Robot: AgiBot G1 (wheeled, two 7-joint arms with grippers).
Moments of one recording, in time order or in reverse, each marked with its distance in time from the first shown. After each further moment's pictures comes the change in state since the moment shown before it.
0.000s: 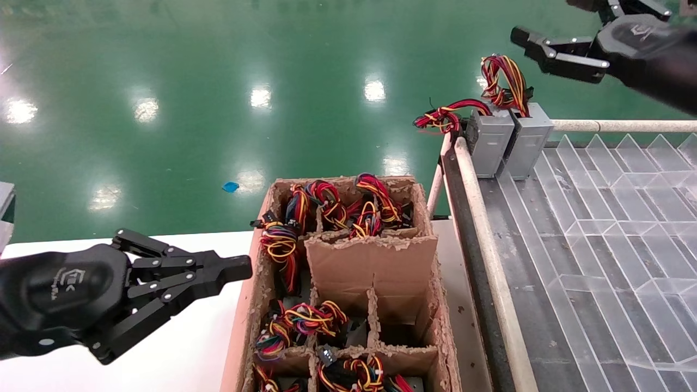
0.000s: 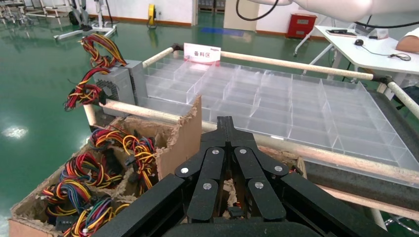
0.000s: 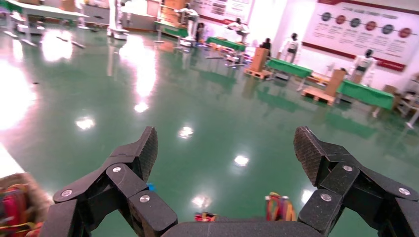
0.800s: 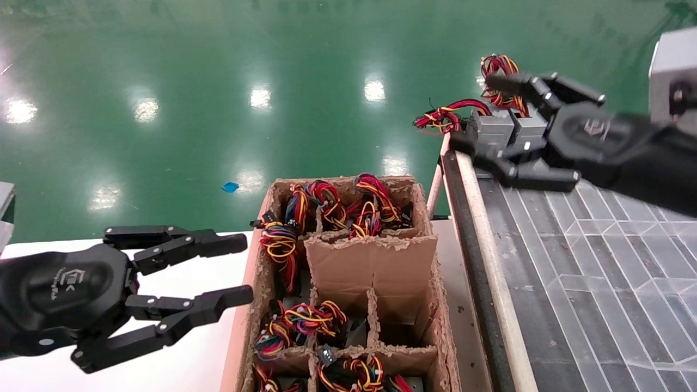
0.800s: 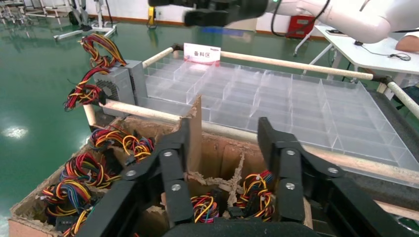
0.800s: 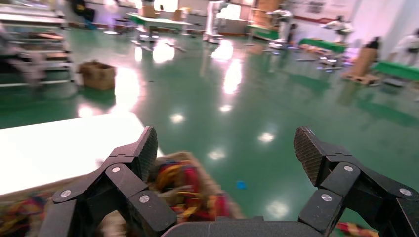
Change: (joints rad) left arm 0.000 0.000 0.000 0.000 0.000 0.000 0.000; right arm -0.328 0.129 -0.029 0.493 0.204 -0.170 0.238
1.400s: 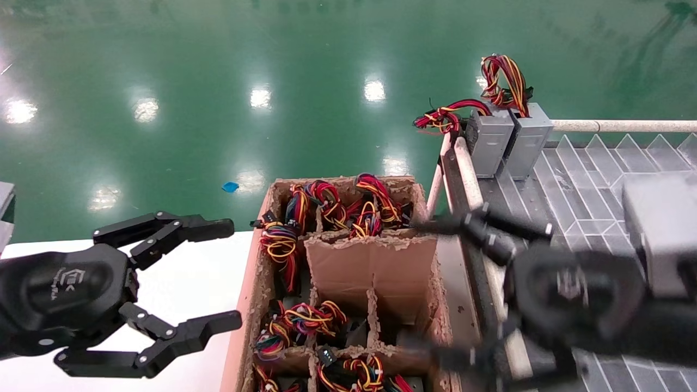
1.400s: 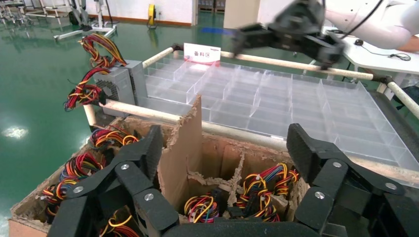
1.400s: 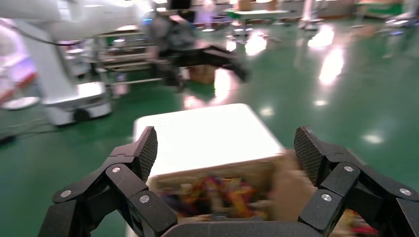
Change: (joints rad) left arm 0.000 0.000 0.000 0.000 0.000 0.000 0.000; right arm -0.226 0.088 -0.020 0.339 0.141 -0.117 0.162
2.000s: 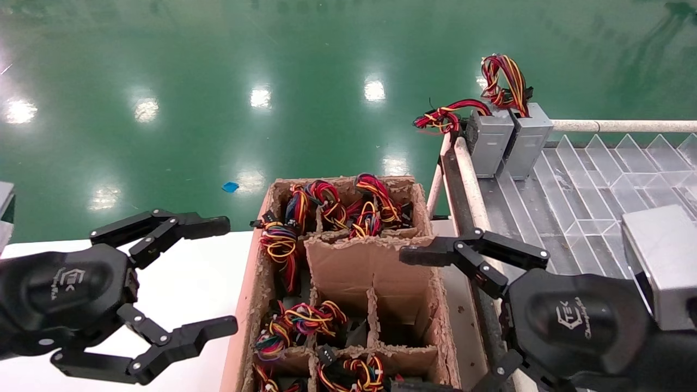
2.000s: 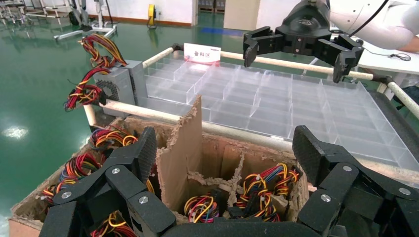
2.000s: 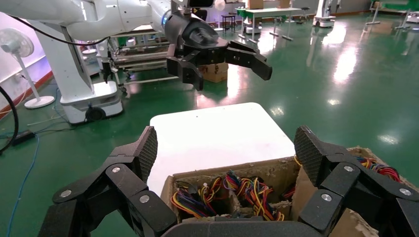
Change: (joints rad) left arm 0.000 0.000 0.000 0.000 0.000 0.000 0.000; right arm -0.037 0.015 -0.004 0.054 0.024 -0.019 0.024
